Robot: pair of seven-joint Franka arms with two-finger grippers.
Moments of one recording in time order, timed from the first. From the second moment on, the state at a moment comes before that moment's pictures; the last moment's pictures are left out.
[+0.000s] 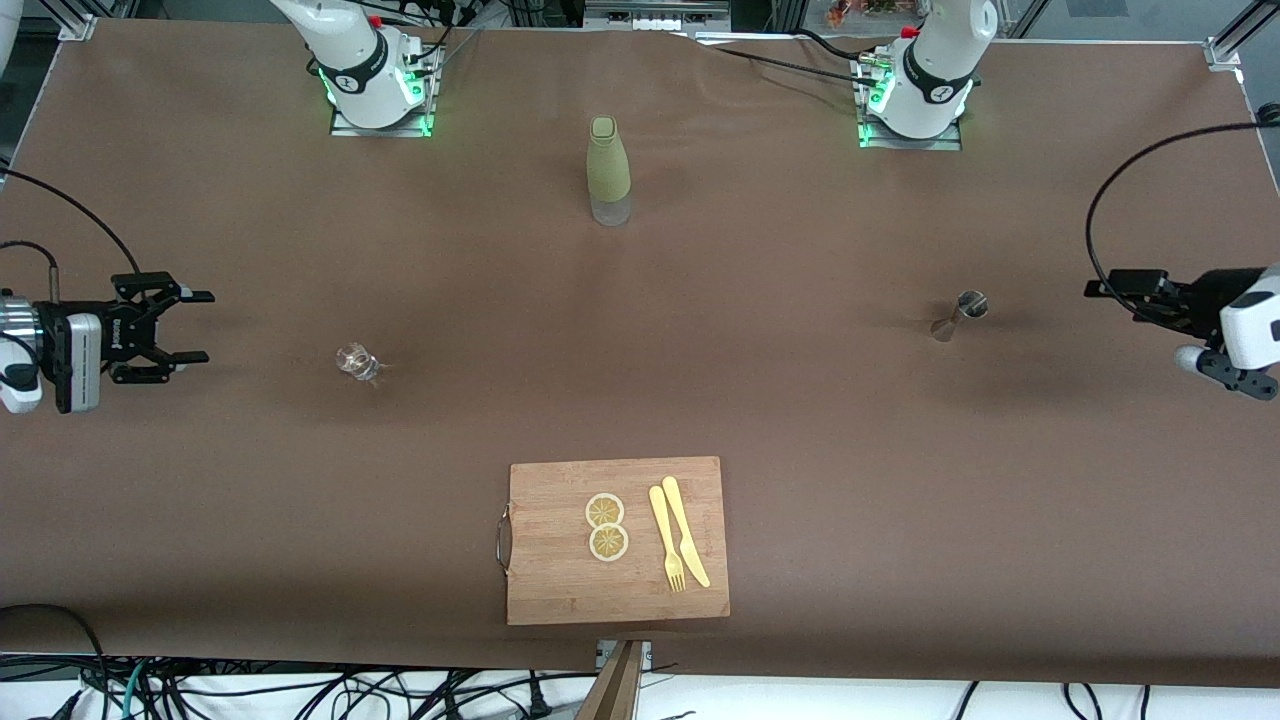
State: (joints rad) left arm 0.18 0.32 0.02 -1.50 -0.17 1.35 0.38; right arm -0.17 0.52 -0.19 -1.46 0.51 1.38 -1.34
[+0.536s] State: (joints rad) left arm 0.01 0.12 -0.01 -1.50 -0.09 1.26 0.14; right arm 0.00 0.32 -0.19 -1.46 0.21 1.38 -0.66
